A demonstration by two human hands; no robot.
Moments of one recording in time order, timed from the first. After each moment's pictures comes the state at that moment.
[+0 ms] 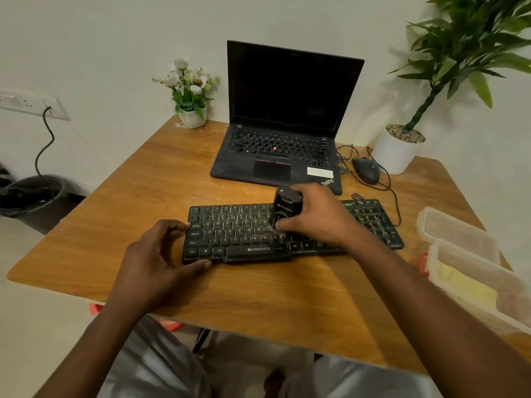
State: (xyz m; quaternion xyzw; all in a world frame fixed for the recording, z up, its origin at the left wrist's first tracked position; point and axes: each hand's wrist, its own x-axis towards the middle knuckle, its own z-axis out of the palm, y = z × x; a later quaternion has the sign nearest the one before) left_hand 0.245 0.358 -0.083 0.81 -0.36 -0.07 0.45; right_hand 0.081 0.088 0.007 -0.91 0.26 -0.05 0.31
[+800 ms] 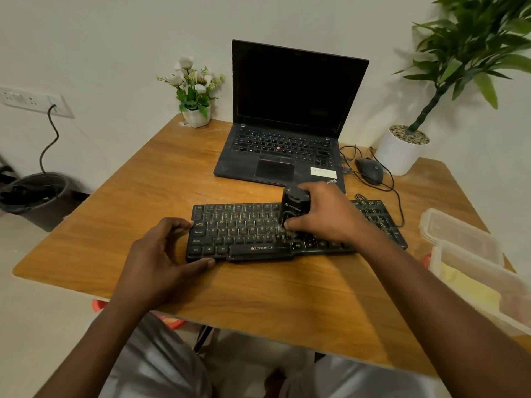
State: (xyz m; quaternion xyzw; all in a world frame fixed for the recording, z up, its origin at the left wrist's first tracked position) left_hand 0.248 0.359 -0.085 0.82 -0.36 -0.07 0.45; right_hand 0.075 0.088 0.018 -0.92 0.27 -0.04 0.29
